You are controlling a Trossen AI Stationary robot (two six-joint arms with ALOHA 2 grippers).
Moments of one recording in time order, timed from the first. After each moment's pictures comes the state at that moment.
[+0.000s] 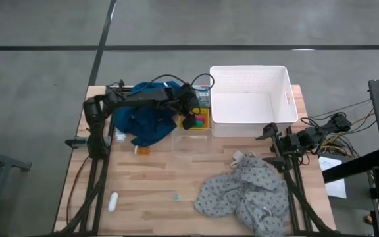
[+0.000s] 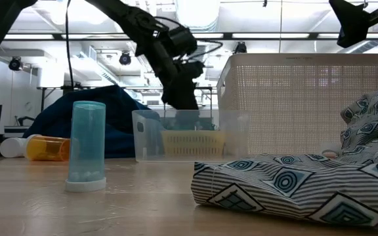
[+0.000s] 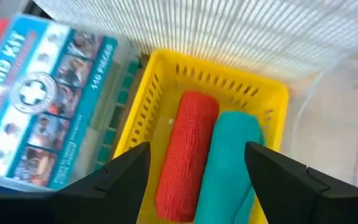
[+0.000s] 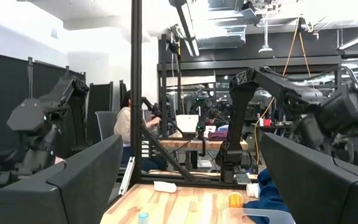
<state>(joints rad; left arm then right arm) 0.39 1.91 1.44 -0.51 0.09 0.10 0.46 0.02 0.01 0.39 0.25 -0.05</state>
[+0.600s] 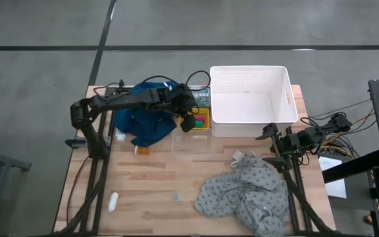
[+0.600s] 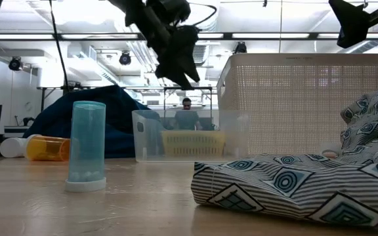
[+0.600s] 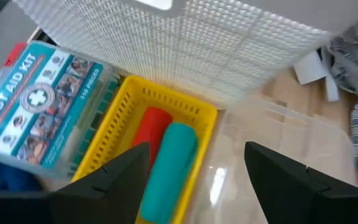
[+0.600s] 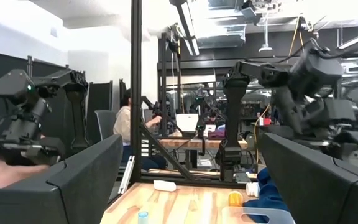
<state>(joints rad) 0.30 1.75 1.46 -0.61 0.05 -0.09 0.46 0.02 0.01 0.38 0.25 -0.05</state>
